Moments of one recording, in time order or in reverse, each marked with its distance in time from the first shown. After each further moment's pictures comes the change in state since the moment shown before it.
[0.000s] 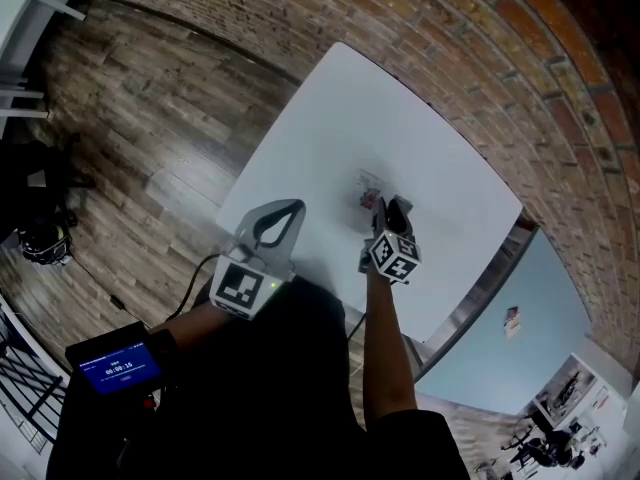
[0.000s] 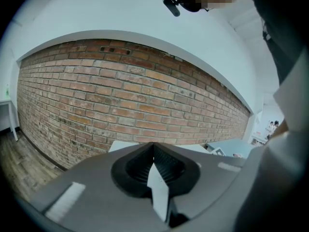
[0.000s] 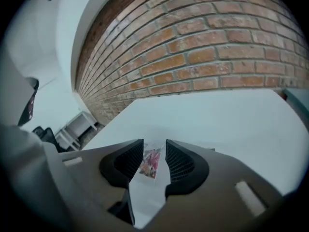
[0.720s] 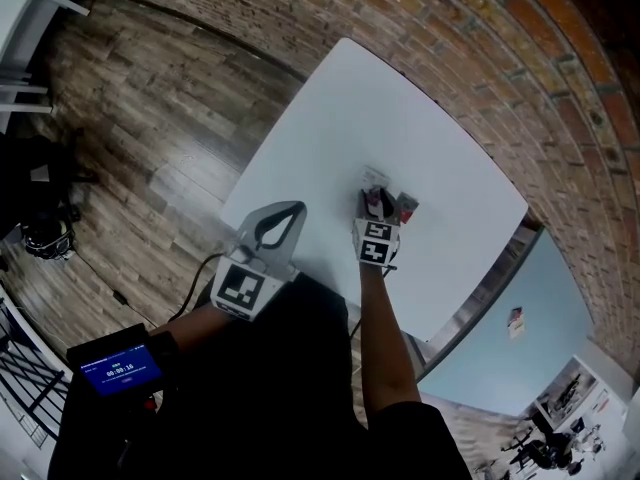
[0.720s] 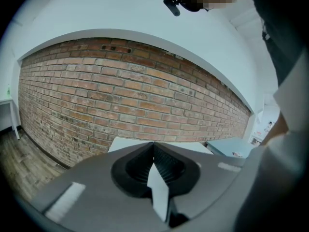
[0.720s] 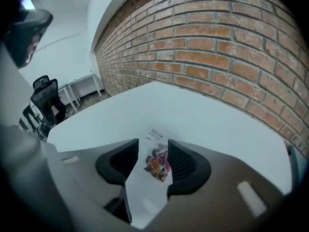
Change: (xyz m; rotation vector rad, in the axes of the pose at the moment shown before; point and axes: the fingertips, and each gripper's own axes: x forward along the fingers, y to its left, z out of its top) left arm -0.006 0.001 -0.011 -0.006 0.025 0.005; right arm 0.037 0.041 -0.028 -0.424 0.166 -0.029
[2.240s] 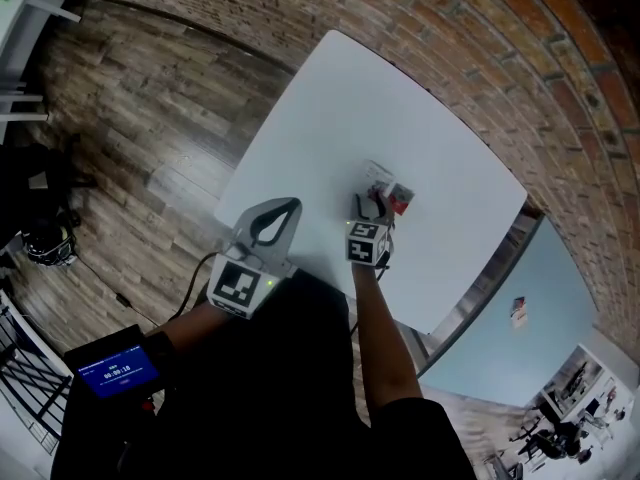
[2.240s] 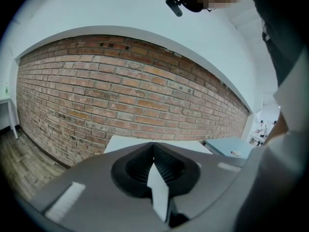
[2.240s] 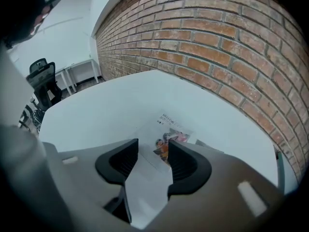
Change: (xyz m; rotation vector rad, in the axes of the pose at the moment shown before) left arm 0.004 -0.005 -0.004 -0.003 0.019 -0.018; right arm -0.003 0.002 -0.040 -0.078 0.113 -0.078
